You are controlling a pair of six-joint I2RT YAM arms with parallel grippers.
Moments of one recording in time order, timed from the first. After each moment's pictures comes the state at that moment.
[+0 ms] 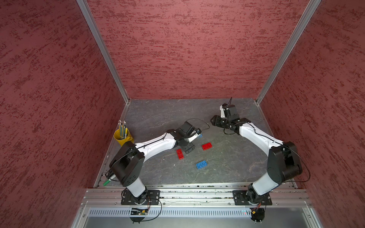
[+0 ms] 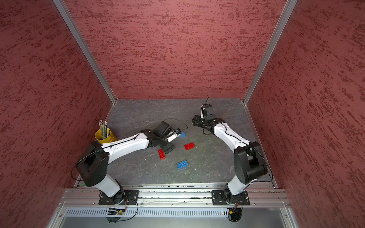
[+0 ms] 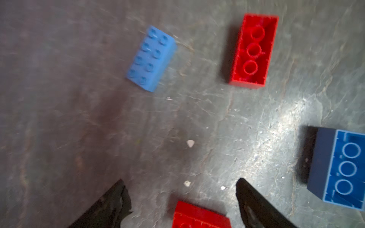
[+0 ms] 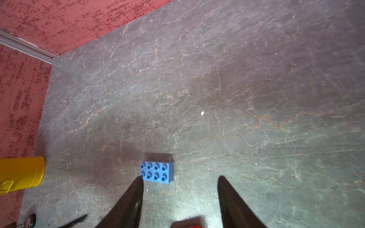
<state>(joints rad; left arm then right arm) -0.71 1.56 1.08 -0.51 -0.04 0.26 0.33 1.61 1.18 -0.34 -0.13 0.51</state>
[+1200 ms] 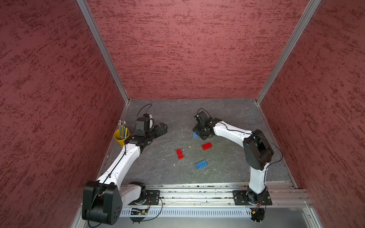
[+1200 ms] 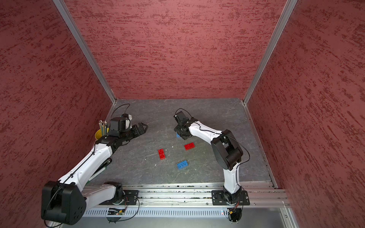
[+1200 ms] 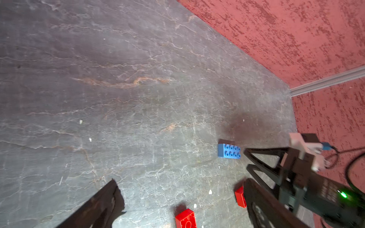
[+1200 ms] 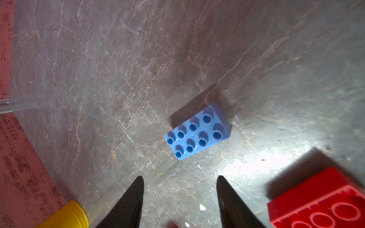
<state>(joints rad) -0.15 1.14 0.80 -0.34 0.21 -0.57 0.65 1.95 1.45 -0.58 0.01 1.34</state>
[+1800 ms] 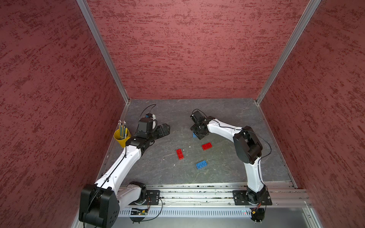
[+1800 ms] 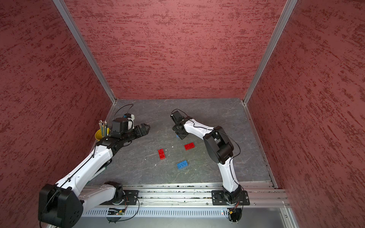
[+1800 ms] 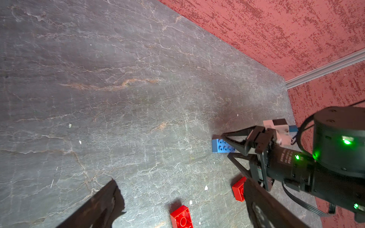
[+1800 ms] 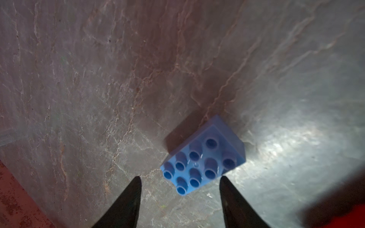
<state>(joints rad) -0.22 1.12 0.80 -0.34 0.17 -0.55 0.65 2.12 1.62 -0.65 0.04 1.45</state>
